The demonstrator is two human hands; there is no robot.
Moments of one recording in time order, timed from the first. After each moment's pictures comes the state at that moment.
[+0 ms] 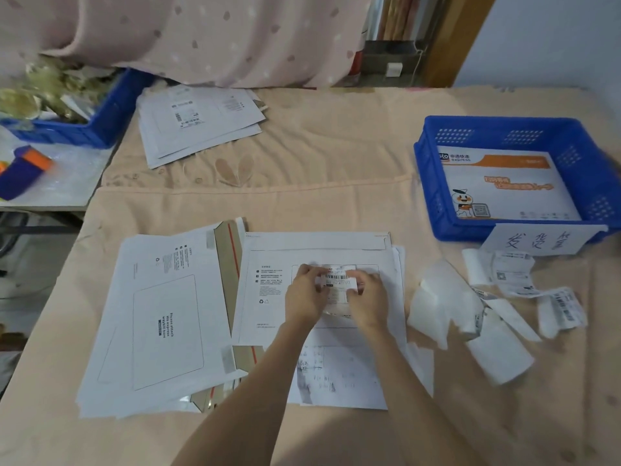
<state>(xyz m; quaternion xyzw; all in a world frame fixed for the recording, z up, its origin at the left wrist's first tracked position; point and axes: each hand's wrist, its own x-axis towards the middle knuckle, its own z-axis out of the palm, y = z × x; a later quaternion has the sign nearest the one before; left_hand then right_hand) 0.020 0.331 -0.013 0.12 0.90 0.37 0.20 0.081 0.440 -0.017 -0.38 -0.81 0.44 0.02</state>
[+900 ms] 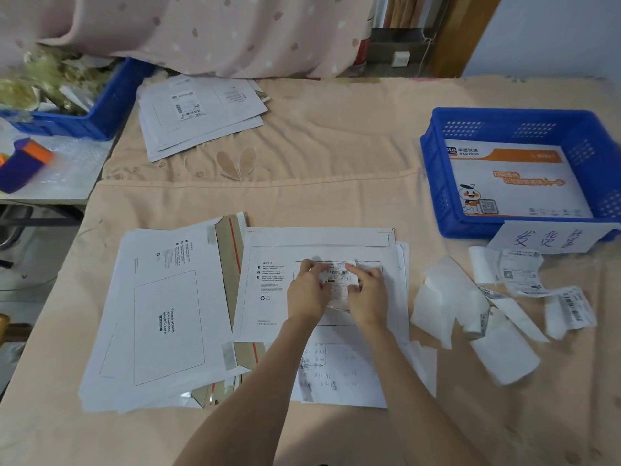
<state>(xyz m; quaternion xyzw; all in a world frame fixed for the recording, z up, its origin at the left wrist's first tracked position) 0.019 0.333 -0.018 0.14 0.92 0.31 0.19 0.077 0.438 -0.031 -0.37 -0.83 0.42 0.03</state>
